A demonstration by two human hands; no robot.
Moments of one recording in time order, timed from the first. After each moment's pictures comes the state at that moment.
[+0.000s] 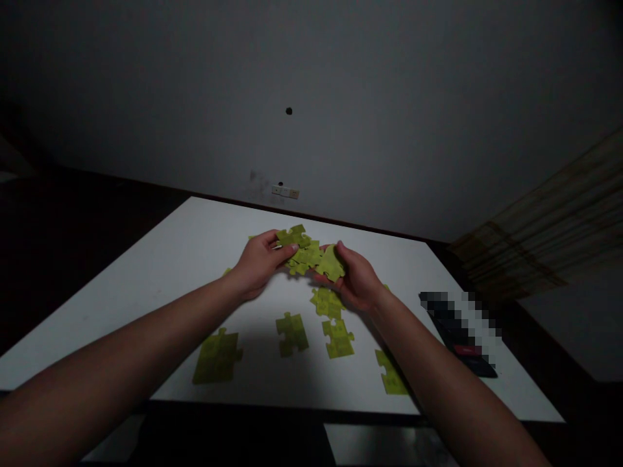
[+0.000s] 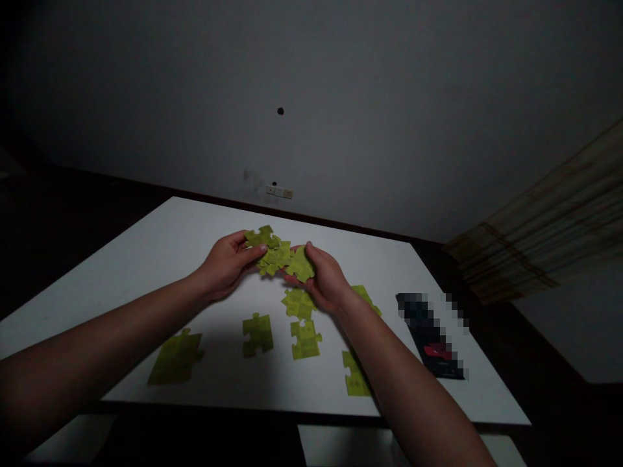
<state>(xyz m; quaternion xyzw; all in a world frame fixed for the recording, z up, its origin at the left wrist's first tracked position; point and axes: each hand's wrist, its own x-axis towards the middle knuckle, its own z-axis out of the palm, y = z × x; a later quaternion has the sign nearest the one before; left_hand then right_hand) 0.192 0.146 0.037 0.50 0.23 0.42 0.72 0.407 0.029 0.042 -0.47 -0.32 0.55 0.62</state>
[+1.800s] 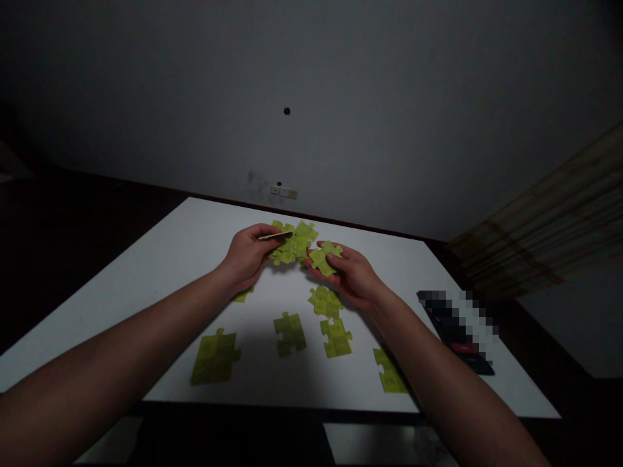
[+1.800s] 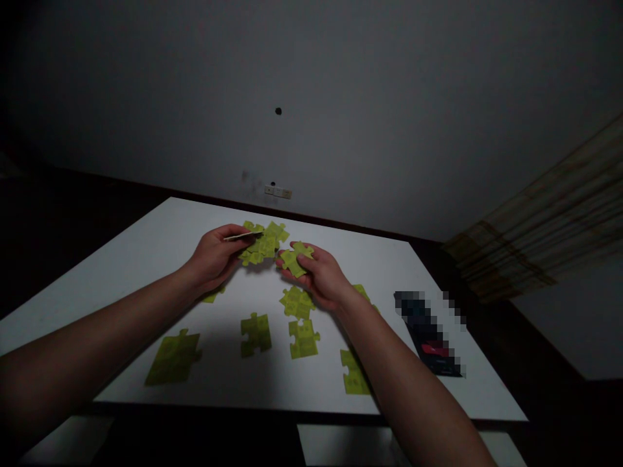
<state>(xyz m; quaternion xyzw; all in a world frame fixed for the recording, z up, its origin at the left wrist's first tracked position) 0.184 0.166 0.042 0.46 0.28 0.47 0.70 0.400 0.023 0.056 -0.47 -0.32 0.54 0.62</state>
